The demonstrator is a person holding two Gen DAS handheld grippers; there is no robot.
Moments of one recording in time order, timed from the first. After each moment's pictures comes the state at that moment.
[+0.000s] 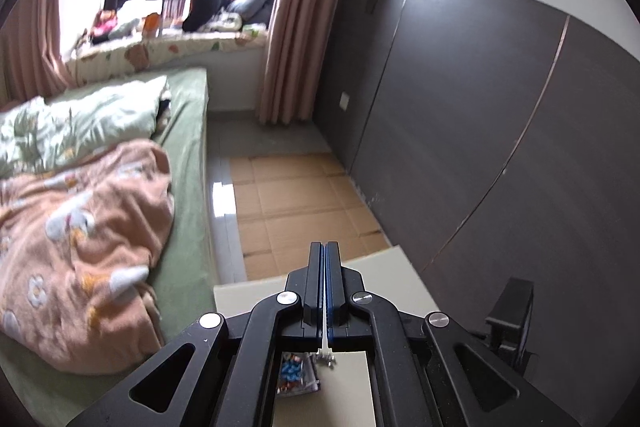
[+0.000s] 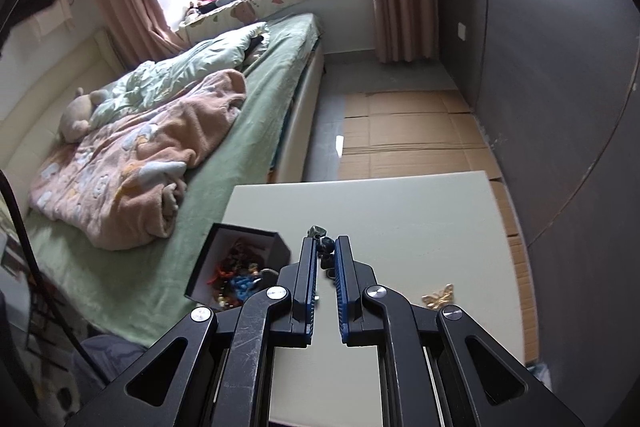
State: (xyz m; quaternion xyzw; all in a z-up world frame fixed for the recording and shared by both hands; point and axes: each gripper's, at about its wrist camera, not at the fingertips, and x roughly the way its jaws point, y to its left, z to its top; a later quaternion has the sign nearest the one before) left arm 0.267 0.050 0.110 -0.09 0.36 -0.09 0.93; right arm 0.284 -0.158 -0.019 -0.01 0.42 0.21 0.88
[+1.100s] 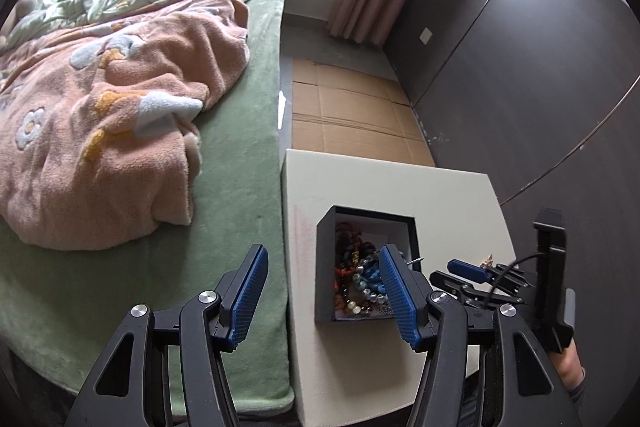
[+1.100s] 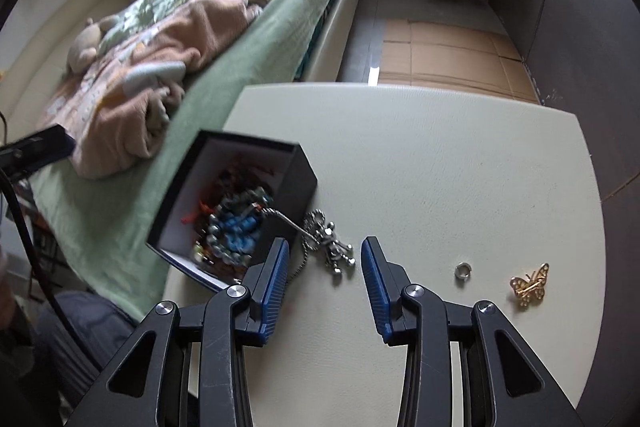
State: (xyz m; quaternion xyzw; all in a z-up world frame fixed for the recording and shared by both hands) left arm 0.235 0.129 -0.054 -0.17 0.47 0.01 0.87; right arm 0.318 -0.095 -0.139 -0.06 0.53 0.26 0.80
